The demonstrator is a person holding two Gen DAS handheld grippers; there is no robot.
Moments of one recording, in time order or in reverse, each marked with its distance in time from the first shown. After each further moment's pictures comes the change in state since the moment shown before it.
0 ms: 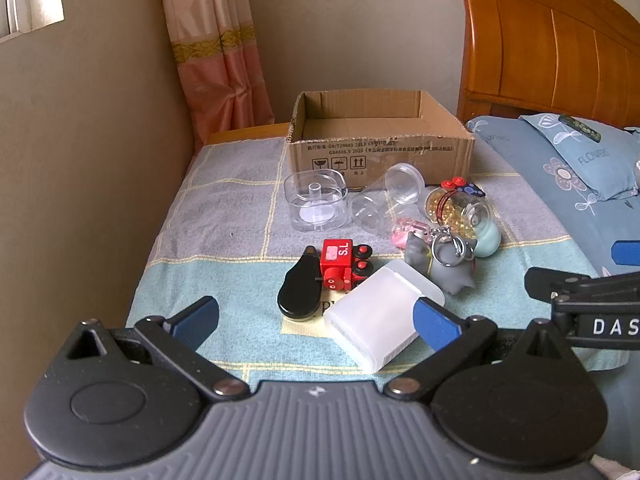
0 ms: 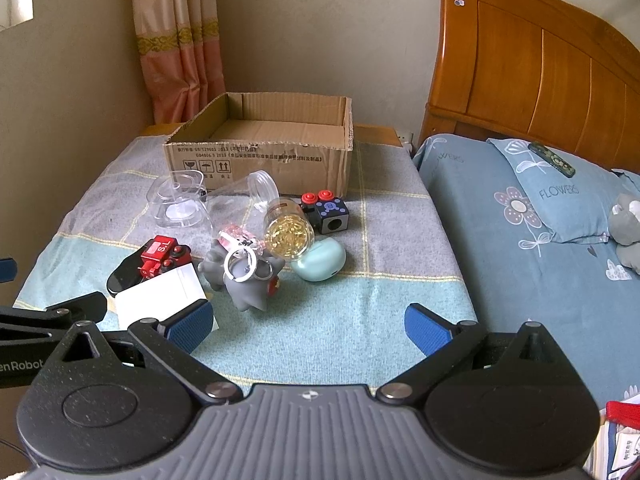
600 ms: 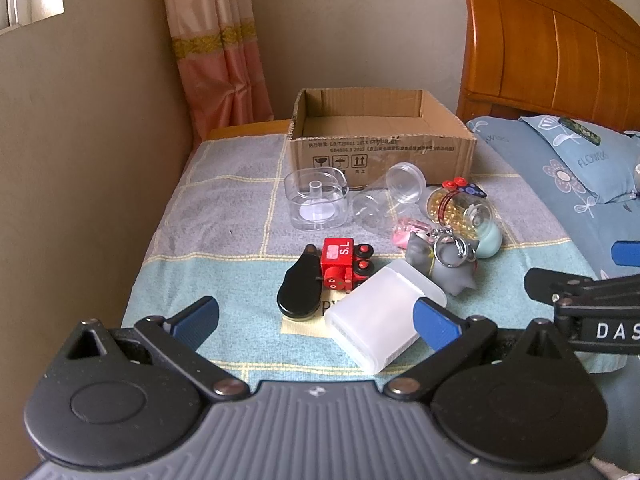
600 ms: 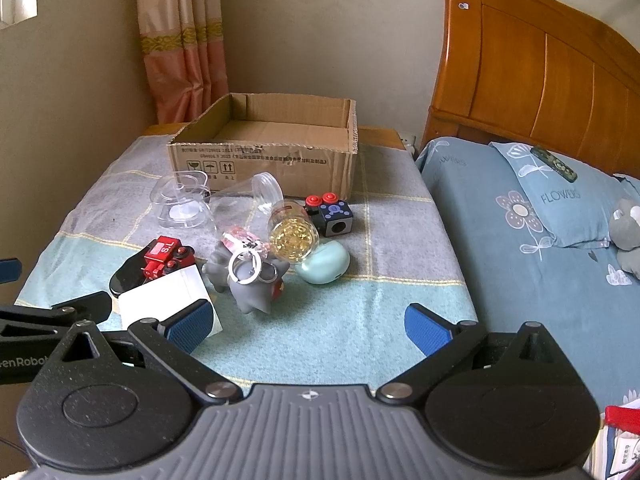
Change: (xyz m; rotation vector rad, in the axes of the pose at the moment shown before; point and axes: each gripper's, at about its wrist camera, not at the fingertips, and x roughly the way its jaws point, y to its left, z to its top) left arm 0.001 0.006 -0.003 -0.010 0.003 -0.018; right arm -0.002 0.006 0.000 -0.014 -0.006 0.001
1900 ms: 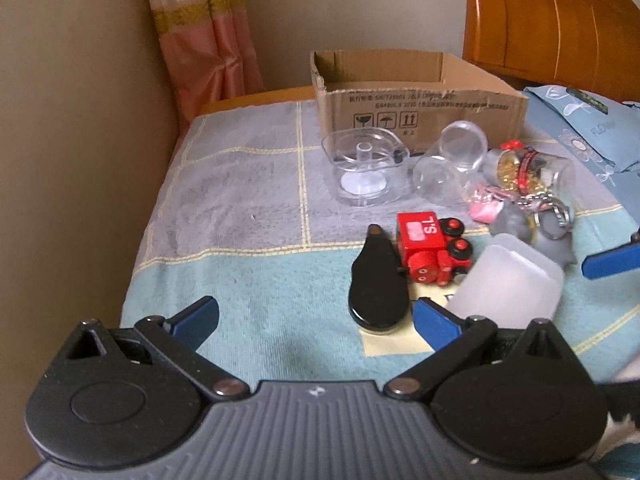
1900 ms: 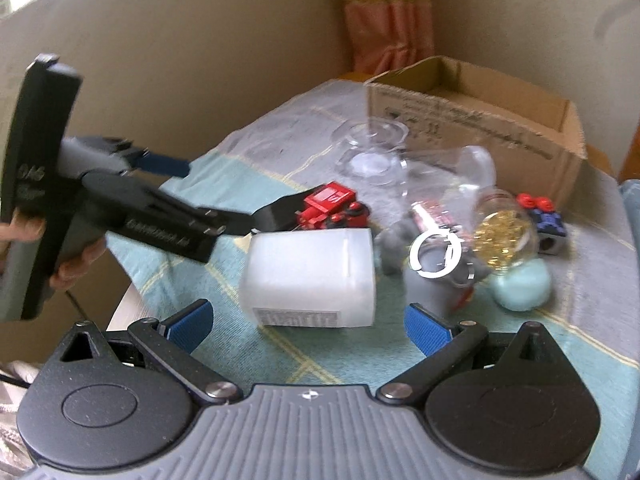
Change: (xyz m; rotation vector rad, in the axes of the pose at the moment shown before) left arm 0.093 0.062 -0.005 0.071 0.041 -0.055; right arm 0.070 0.044 -0.012 -0.347 0.106 0.542
